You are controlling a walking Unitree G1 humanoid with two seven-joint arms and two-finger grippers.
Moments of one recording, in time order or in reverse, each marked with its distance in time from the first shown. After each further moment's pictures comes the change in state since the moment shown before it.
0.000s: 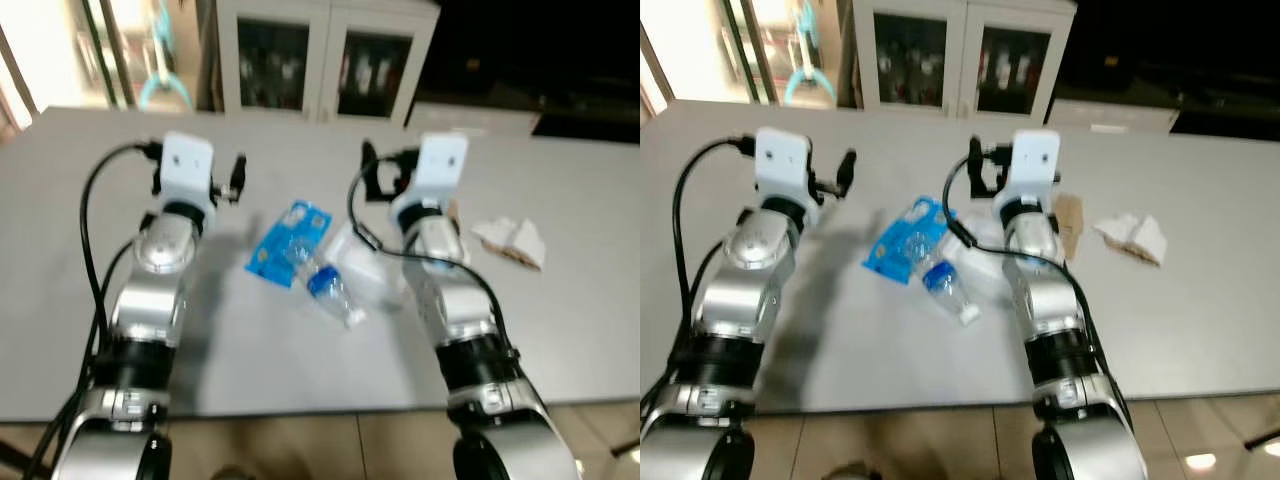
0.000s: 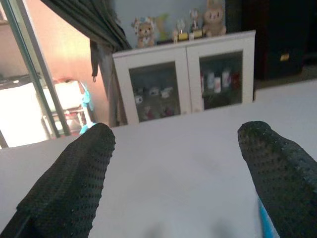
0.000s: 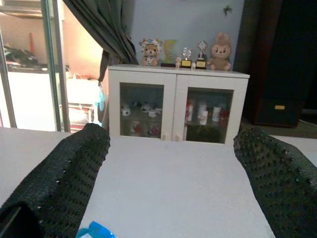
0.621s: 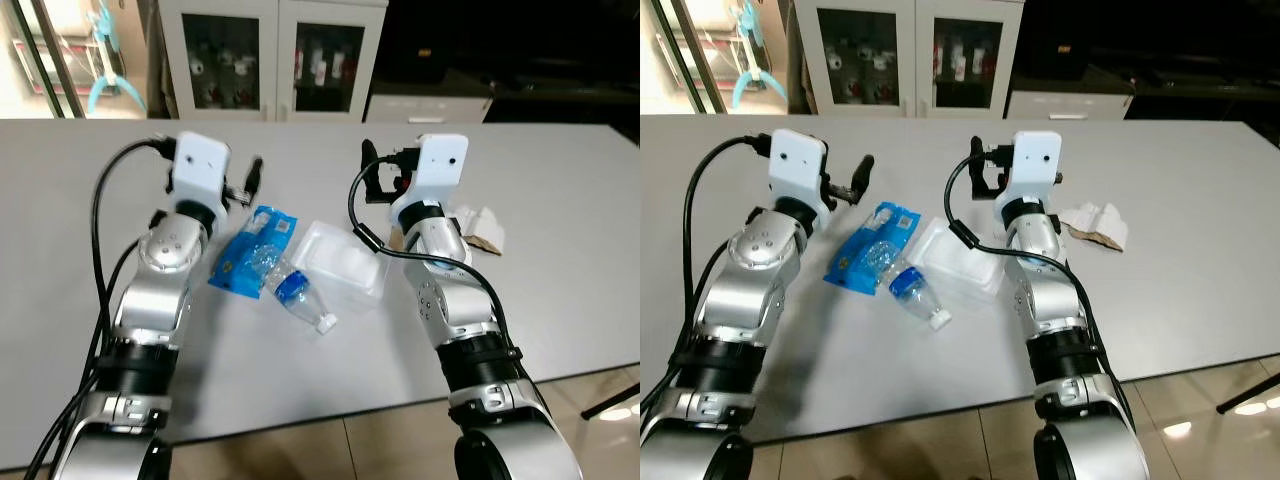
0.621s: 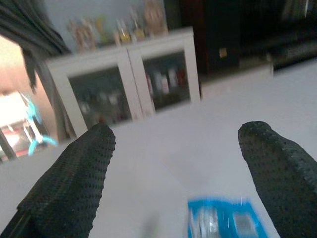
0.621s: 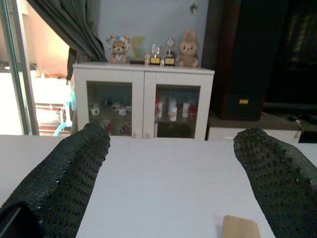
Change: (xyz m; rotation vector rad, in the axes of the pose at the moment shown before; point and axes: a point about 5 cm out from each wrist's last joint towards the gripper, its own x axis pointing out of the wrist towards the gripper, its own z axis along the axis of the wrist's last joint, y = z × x) left arm -0.006 -0.008 -0.004 0.033 0.049 -0.115; right arm 0.000 -0.002 0.001 -0.006 -0.003 0.005
